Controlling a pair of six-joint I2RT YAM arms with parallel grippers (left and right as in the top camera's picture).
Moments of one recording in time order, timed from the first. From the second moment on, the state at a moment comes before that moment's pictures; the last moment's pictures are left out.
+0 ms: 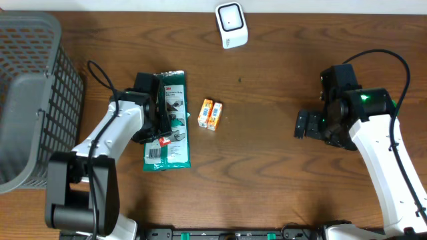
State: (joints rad) left arm -0.15 1.70 1.05 -0.84 0.07 -0.44; right arm 0.14 1.42 1.28 -1.32 0.05 0.41
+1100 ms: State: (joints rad) left arm -0.08 1.71 1.05 -0.70 0.02 -0.46; right arm 0.14 1.42 1.28 -1.32 0.05 0.41
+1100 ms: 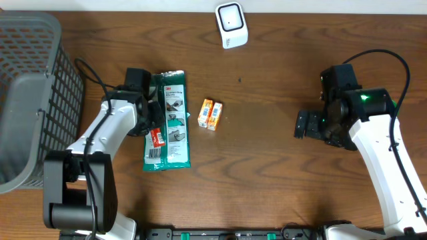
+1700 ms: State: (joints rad) left arm -0.07 1.71 1.02 -0.63 -0.02 -0.46; right arm 0.14 1.42 1.28 -1.32 0.05 0.41
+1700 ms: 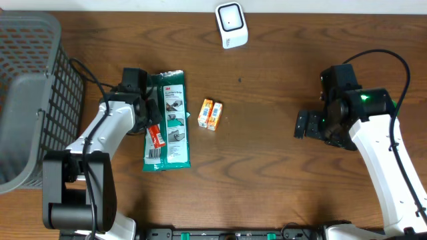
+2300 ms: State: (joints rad) left arm -0.07 1.67 0.97 -0.58 -0.03 -0.45; right arm 0.14 1.42 1.28 -1.32 0.05 0.41
